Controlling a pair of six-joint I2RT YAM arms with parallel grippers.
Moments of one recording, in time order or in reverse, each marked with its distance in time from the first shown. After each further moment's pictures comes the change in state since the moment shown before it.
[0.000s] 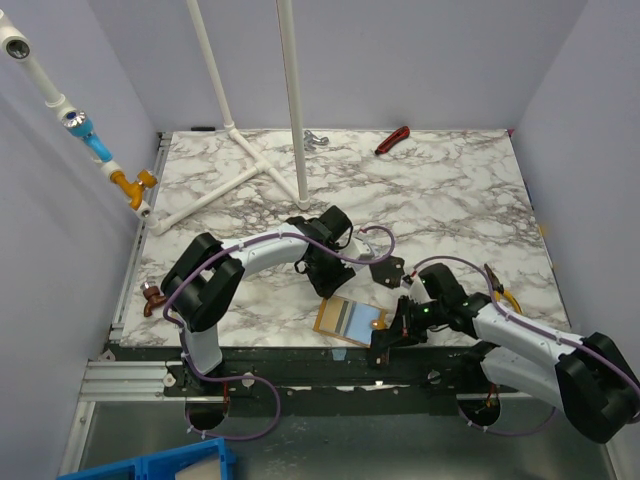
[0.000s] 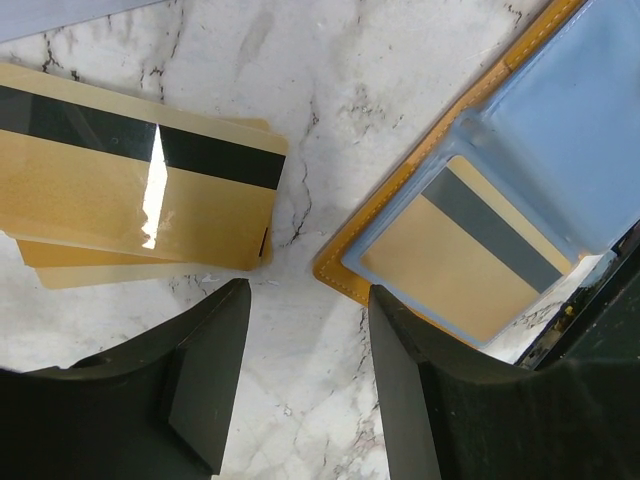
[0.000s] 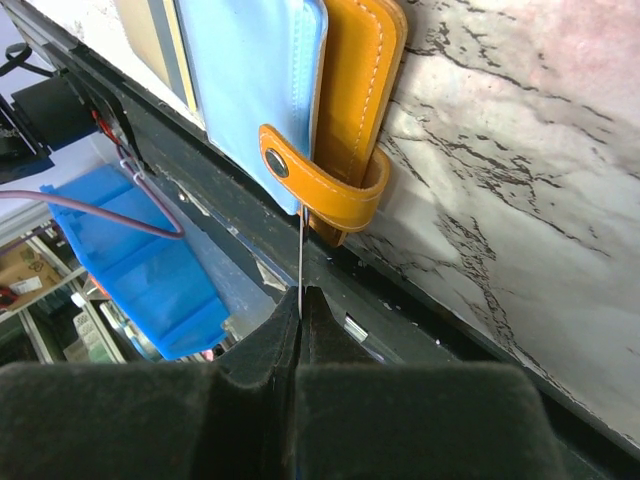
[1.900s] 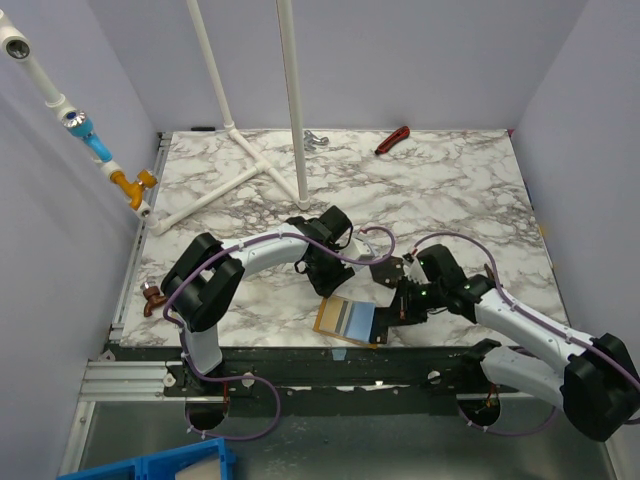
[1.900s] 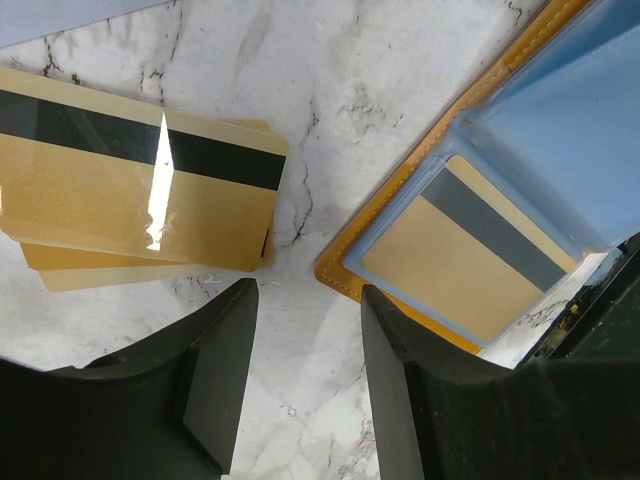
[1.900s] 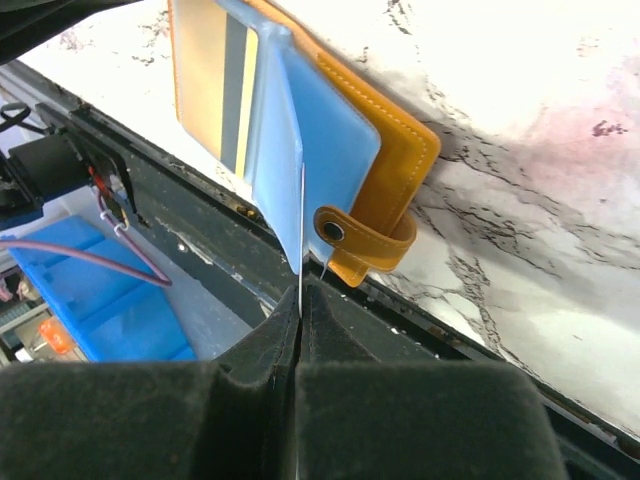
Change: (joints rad) left arm 0.000 0.000 0.000 0.002 -0.002 0.014; right arm 0.000 0.003 0.199 -0.154 0.156 -0.097
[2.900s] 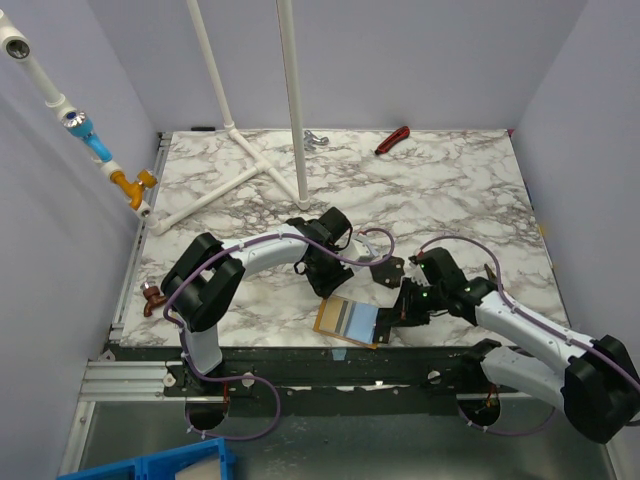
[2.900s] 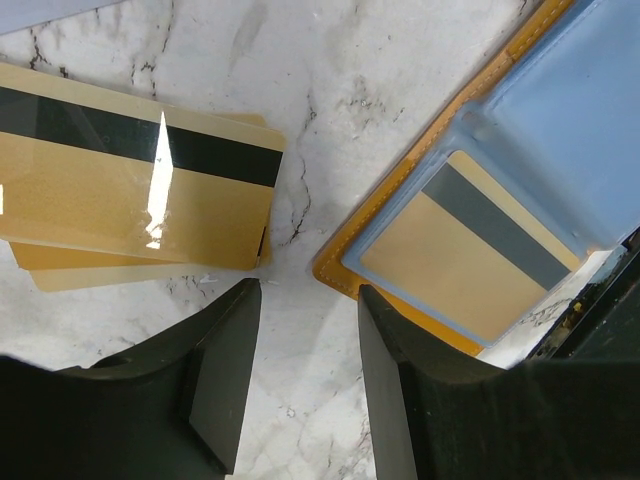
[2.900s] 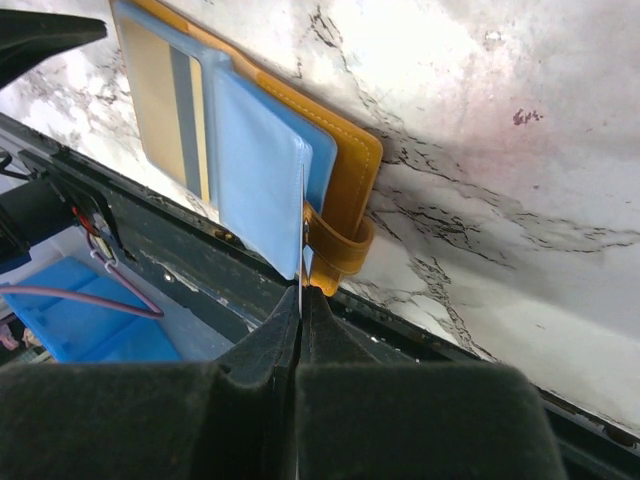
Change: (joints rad) left arm 0.000 0.000 -0.012 0.005 0.001 0.005; right arm 0.000 -0.016 -0.014 -0.021 0.100 0.063
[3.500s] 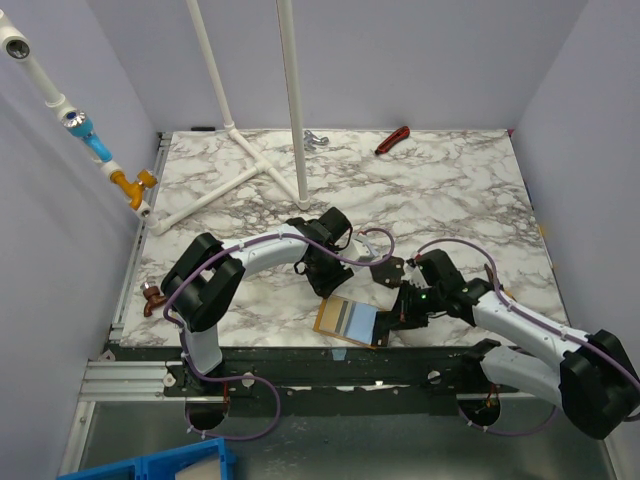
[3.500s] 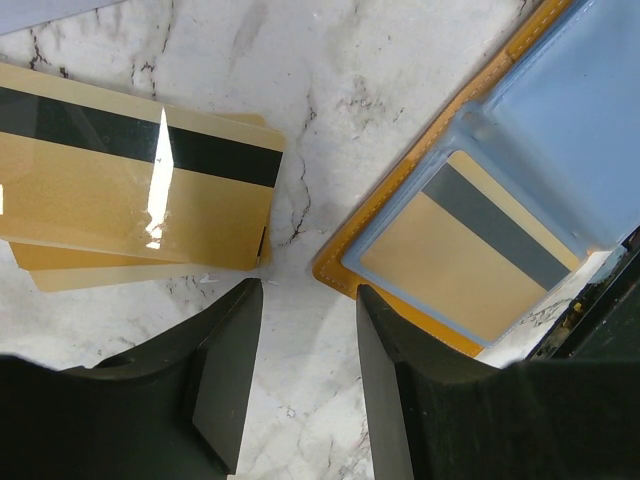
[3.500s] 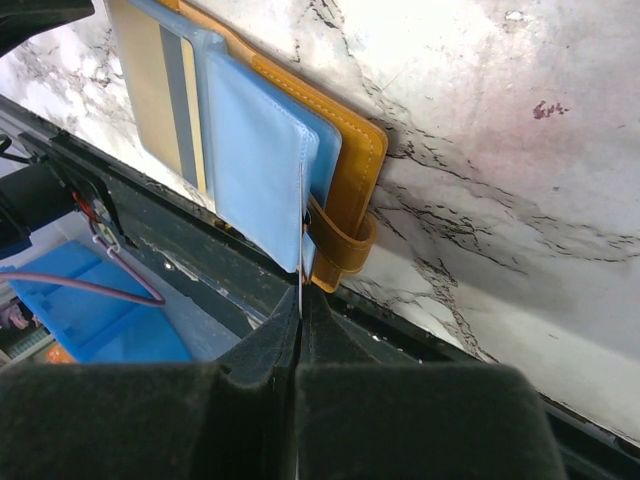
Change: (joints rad) left arm 0.000 0.000 0.000 0.000 0.000 0.000; right arm 0.000 0.031 -0.033 0.042 -0.049 -0.002
